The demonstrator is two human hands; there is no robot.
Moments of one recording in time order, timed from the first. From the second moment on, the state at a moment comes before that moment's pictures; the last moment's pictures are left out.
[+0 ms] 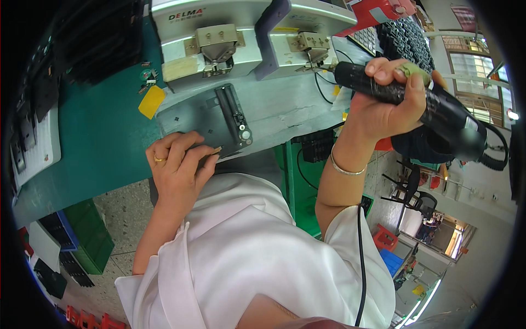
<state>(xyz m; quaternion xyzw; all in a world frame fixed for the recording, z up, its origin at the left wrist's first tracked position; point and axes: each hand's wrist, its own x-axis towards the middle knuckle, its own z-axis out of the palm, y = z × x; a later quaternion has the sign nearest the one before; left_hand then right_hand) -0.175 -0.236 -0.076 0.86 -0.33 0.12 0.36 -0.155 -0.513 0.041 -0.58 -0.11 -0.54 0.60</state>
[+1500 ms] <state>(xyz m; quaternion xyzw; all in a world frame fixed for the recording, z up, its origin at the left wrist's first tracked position) -0.179 -0.232 -0.072 0.88 -0.33 0.10 0.34 -0.122 -0.517 0.052 -0.67 -0.12 -0.41 0.61</state>
